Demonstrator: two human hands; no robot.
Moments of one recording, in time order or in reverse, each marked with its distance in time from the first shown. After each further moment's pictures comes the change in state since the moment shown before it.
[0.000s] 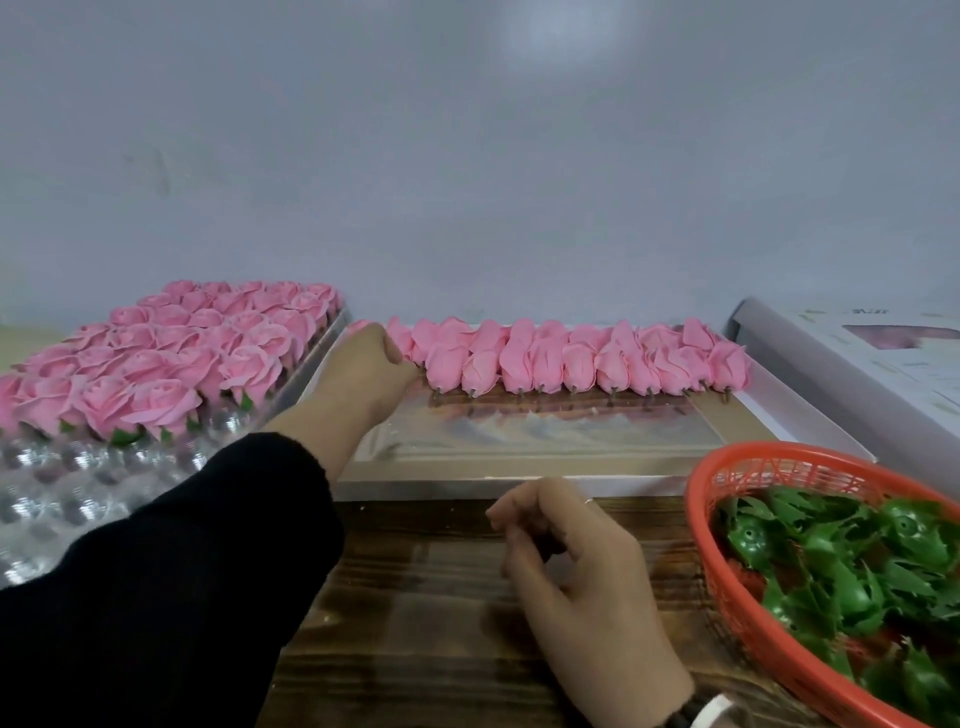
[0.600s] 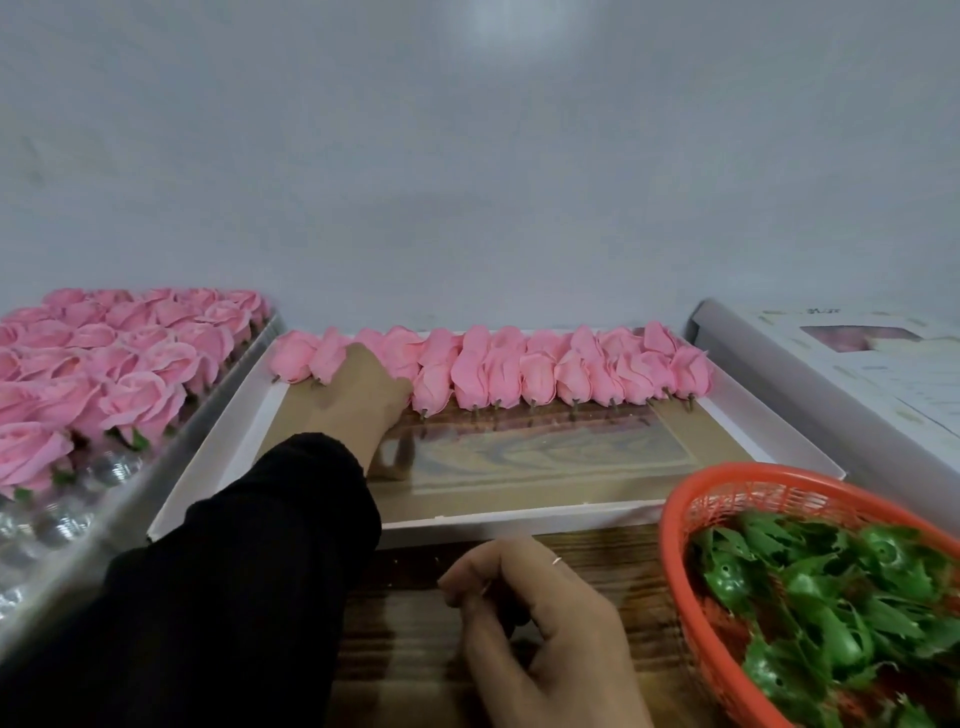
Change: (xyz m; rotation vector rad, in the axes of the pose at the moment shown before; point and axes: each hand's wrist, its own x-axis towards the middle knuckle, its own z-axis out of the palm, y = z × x) left_hand 0.060 -0.013 0.070 0.099 -0.061 -0.101; right_hand 0.005 0.007 0.002 0.031 0.022 0.070
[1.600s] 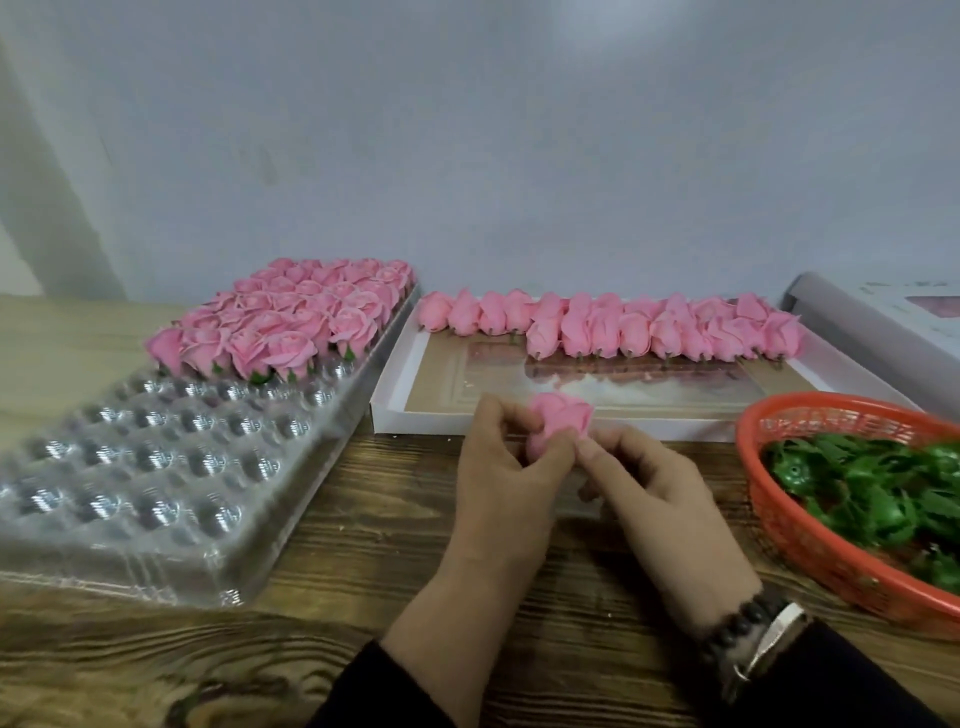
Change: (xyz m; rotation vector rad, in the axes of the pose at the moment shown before) left_hand -0.236 0.004 -0.048 -0.970 0.028 0.188; right_hand -0.019 -0.022 -0.006 0.354 -0.091 0.253
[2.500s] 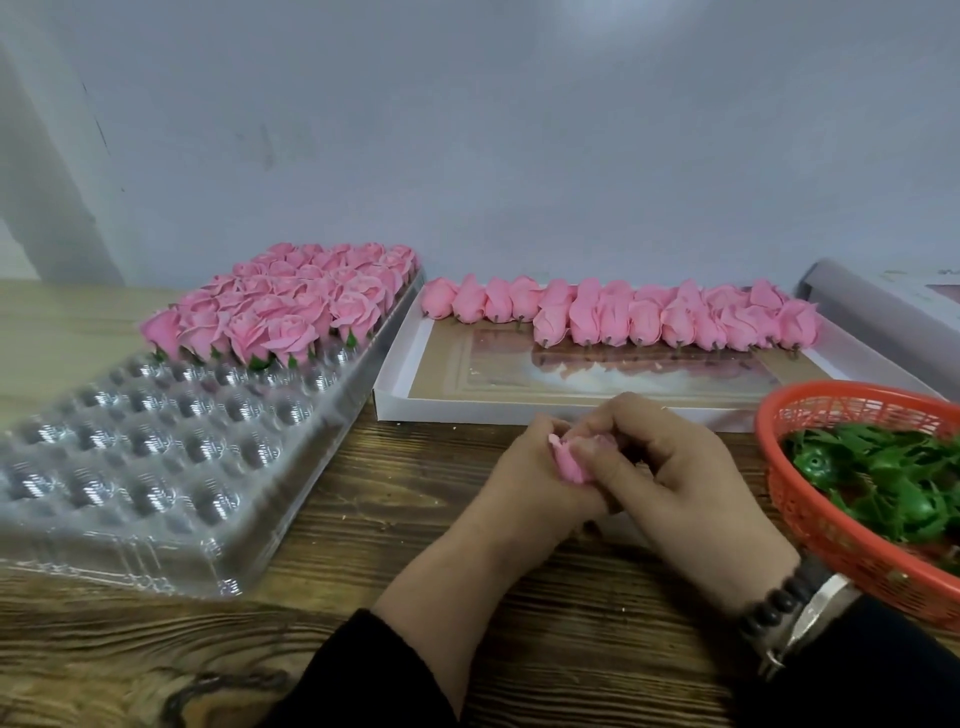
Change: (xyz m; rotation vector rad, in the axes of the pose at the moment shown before) left_hand 0.009 -0.012 -0.008 0.117 -0.467 -0.254; right_hand 0.007 -0.009 -0.007 -0.334 -0.115 -0.283
